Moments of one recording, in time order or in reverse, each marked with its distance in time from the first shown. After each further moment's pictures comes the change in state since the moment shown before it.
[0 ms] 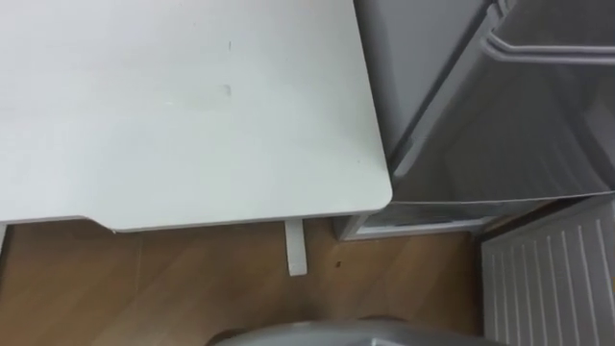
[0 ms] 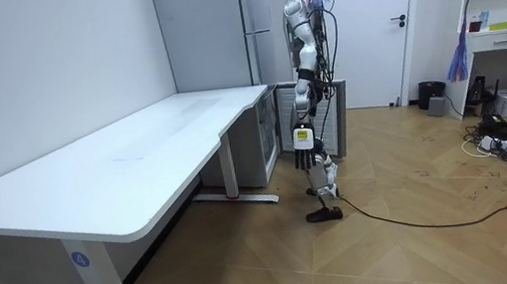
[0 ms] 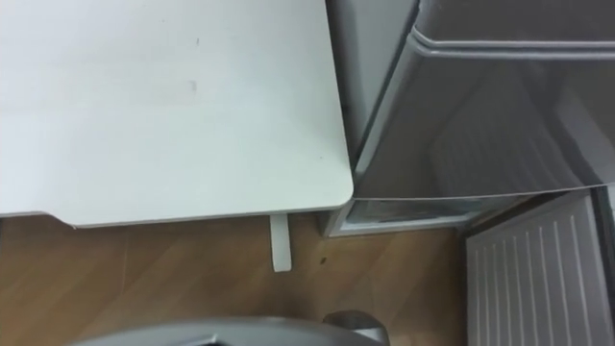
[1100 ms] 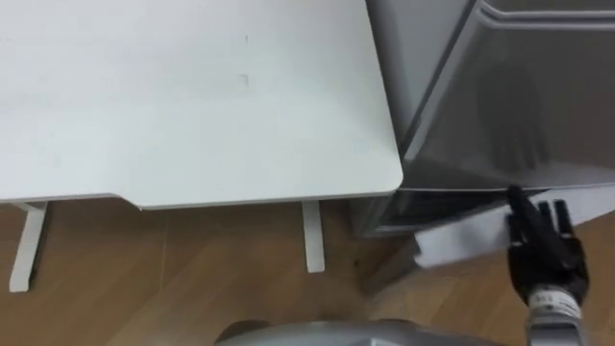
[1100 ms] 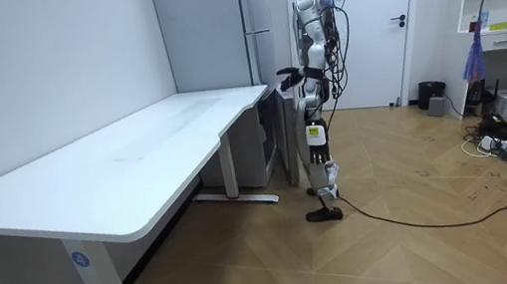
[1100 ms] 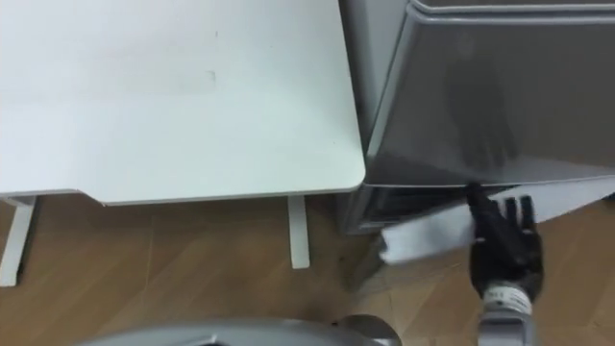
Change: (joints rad) left arm -0.036 -0.087 -0.250 0.065 -0.001 0.064 0.039; right arm 0.229 0.335 0.457 -0.673 0.488 -0.239 0.432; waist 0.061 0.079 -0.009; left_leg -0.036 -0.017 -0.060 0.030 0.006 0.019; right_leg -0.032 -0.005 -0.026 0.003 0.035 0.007
